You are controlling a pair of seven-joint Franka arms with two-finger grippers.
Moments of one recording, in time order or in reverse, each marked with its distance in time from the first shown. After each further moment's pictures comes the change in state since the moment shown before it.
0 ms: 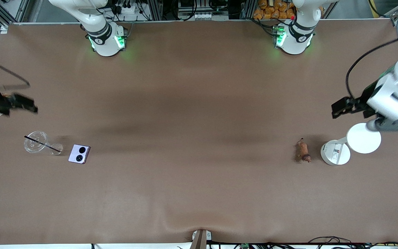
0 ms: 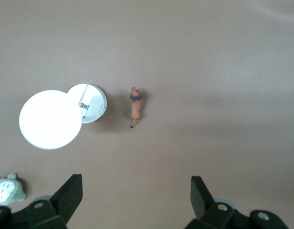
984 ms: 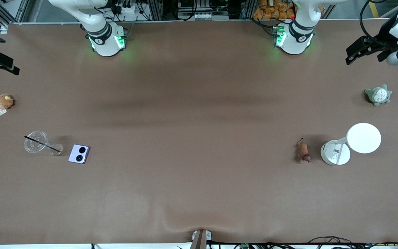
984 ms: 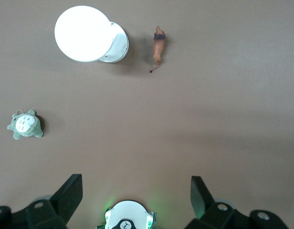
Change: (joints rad) left arm -0.240 -0.405 0.357 -0.355 -0.095 -0.094 0.029; right arm 0.013 -0.112 -0.043 0.017 0.003 -0.155 0.043
